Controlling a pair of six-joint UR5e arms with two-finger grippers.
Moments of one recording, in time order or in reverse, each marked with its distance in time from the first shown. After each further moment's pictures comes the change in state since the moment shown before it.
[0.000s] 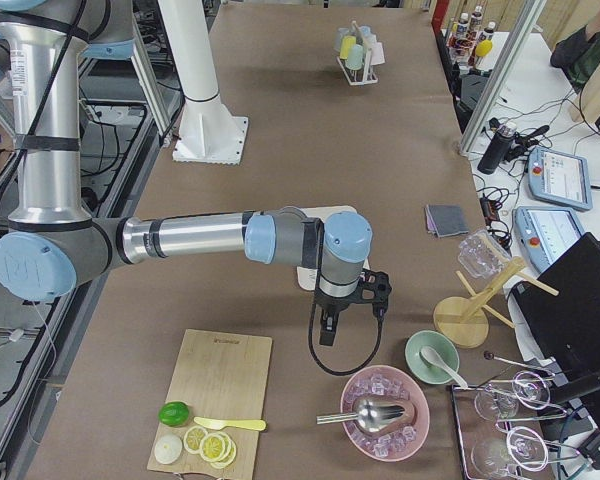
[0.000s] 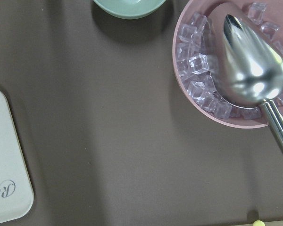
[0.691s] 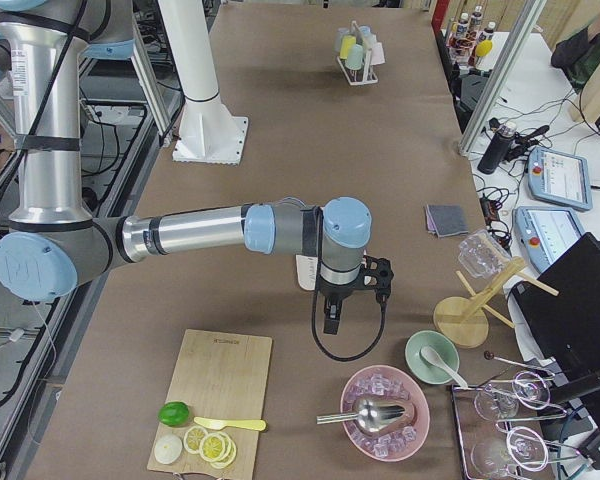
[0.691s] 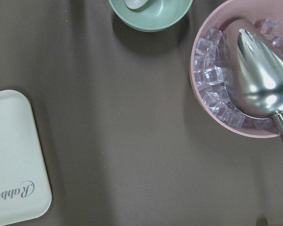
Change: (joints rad) left arm 0.004 -0.019 -0.013 0.097 0.000 0.003; right arm -0.004 0.003 0.050 0.000 0.016 0.009
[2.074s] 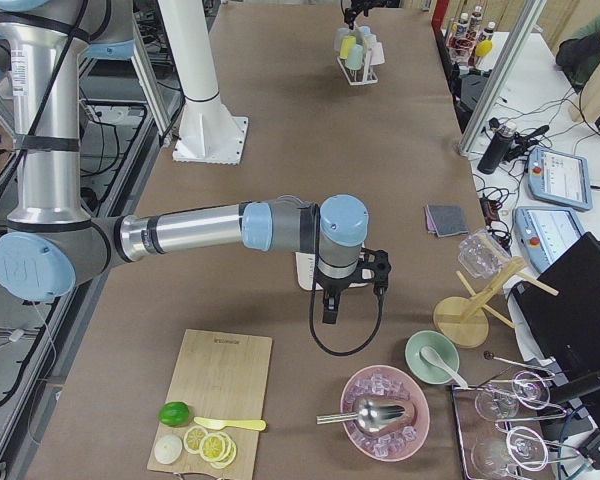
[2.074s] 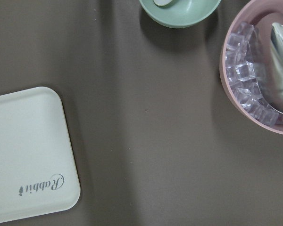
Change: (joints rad) left arm 0.450 -0.610 -0.235 0.553 0.418 0.208; right arm -0.009 -0.011 0.019 -0.002 0.079 0.001
